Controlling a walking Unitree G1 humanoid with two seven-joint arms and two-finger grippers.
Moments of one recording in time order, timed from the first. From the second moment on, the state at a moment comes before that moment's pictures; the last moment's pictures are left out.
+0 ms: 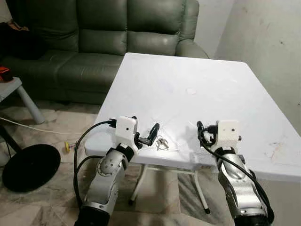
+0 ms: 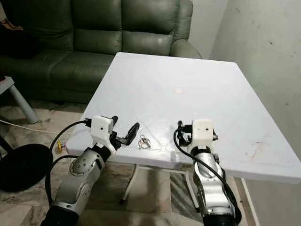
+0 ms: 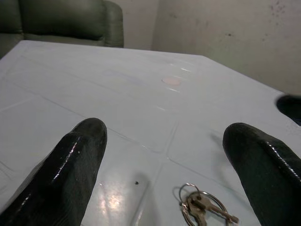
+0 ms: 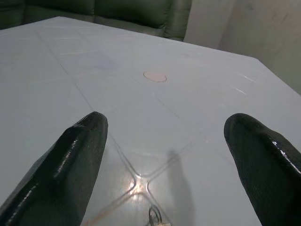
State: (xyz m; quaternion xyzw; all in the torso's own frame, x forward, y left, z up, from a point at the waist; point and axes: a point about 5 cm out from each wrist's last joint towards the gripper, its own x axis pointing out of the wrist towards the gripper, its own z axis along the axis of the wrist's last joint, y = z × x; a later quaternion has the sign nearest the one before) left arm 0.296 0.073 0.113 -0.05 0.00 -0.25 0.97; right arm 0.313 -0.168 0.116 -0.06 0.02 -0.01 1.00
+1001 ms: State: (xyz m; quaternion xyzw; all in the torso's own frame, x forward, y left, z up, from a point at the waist) left arm 0.286 0.067 0.115 -0.06 0.00 -0.25 0.97; right arm 0.326 -0.184 0.083 -0.09 0.07 0.12 0.99
